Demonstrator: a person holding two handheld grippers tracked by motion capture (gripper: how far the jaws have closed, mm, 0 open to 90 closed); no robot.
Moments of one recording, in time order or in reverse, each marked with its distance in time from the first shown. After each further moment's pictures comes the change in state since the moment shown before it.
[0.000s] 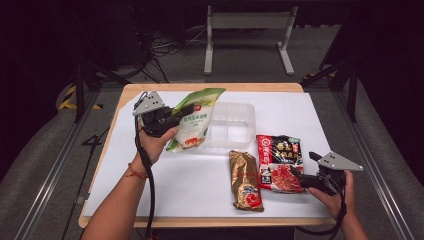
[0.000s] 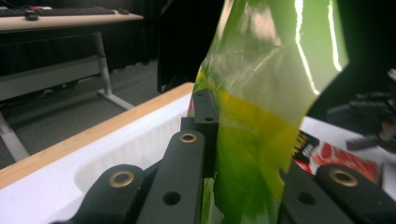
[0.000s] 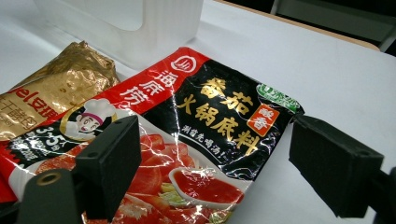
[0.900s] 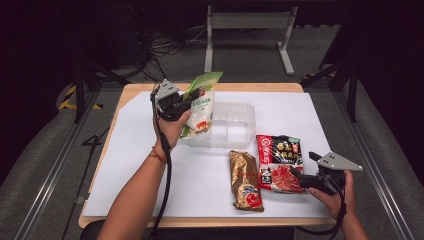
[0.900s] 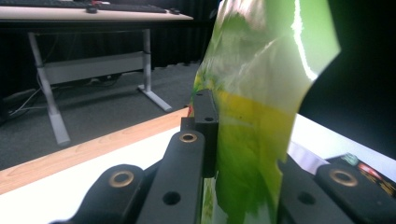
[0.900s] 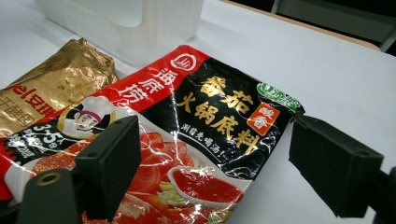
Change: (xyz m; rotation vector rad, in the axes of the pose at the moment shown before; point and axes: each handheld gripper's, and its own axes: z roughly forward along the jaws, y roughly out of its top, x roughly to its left) left arm 0.023 -0.002 0.057 -0.018 0.204 -0.055; right arm 0.000 -0.001 0.001 0.005 0.000 -0.007
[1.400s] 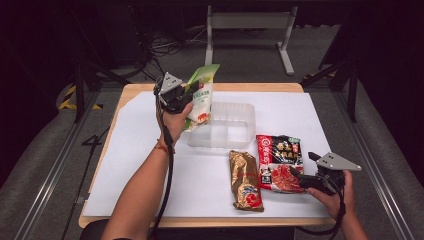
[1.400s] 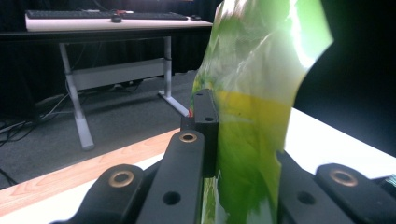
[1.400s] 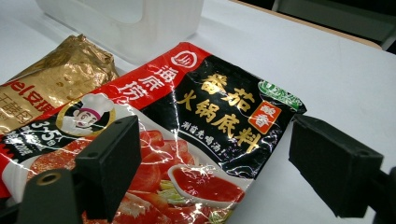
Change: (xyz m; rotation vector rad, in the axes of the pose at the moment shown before) left arm 0.008 0.008 0.021 -0.026 0.075 -0.006; right arm 0.001 -0.001 0.002 0.009 0.002 -0.005
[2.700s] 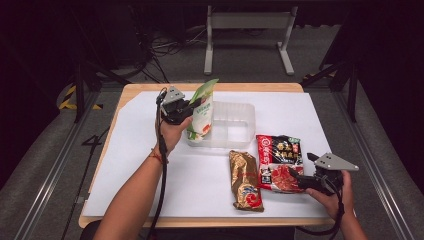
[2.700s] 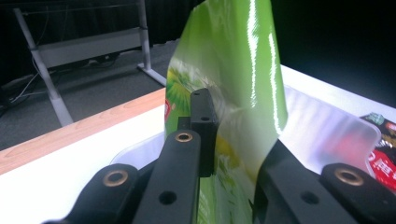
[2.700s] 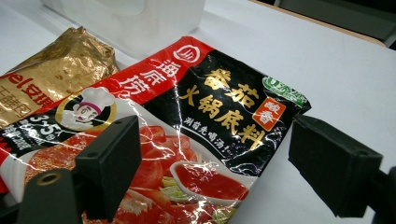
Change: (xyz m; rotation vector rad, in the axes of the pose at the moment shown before) left arm 0.004 -0.035 -0.010 0.133 -0.109 0.068; right arm 0.003 -0.001 0.003 0.018 0.001 -0.011
